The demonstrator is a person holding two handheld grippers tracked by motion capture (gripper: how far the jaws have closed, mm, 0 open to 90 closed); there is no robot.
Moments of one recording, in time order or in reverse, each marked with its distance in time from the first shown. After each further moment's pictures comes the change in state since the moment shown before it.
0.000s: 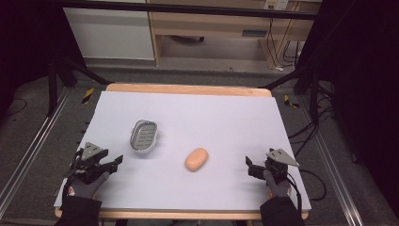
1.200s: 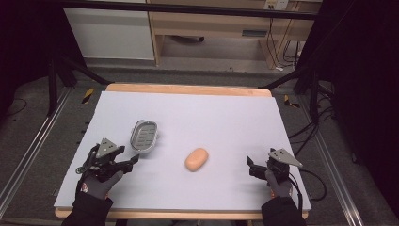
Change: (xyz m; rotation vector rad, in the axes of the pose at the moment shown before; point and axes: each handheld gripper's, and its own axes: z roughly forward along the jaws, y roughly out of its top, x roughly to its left) left arm -0.041 0.030 0.001 -0.026 -0.122 0.069; right arm -0.003 0.003 -0.005 -0.014 0.018 0.023
